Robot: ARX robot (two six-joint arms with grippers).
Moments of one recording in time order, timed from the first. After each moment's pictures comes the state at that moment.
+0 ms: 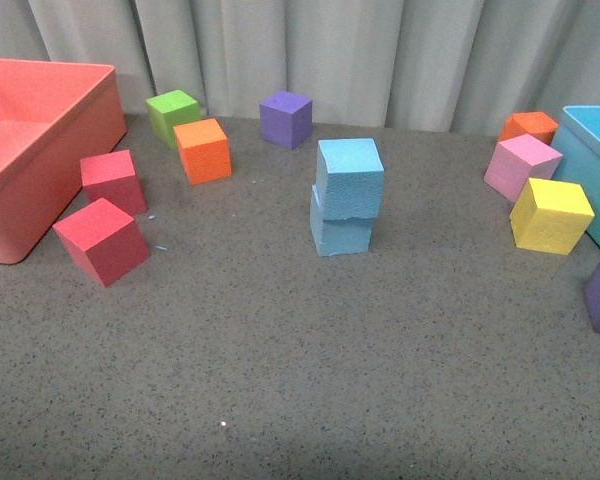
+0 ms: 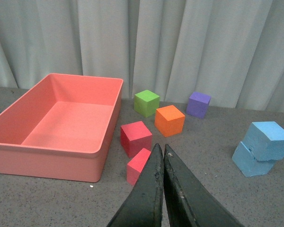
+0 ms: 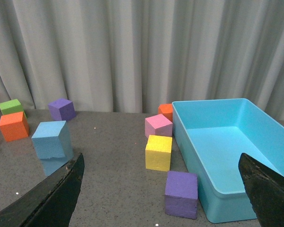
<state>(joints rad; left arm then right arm) 0.00 0.48 0.02 0.48 0.00 -0.01 0.00 0.00 0.00 0.00 0.00 0.00</state>
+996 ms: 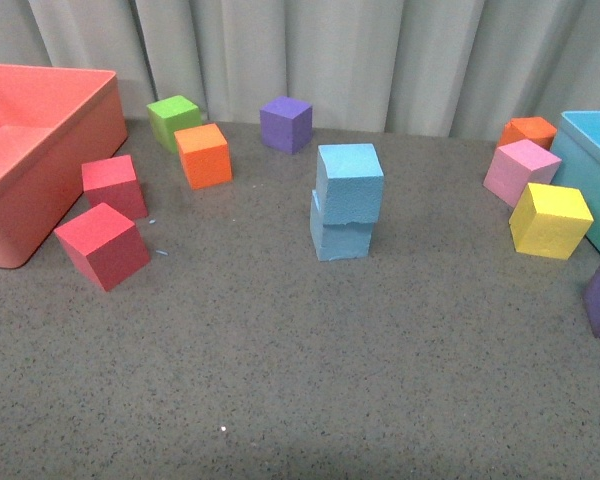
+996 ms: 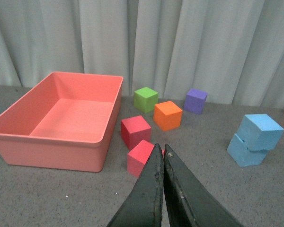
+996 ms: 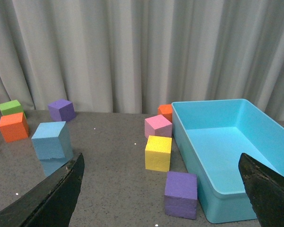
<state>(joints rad) 0.00 0.01 0.02 0.00 0.00 -0.01 0.00 0.00 0.00 0.00 0.00 0.00</state>
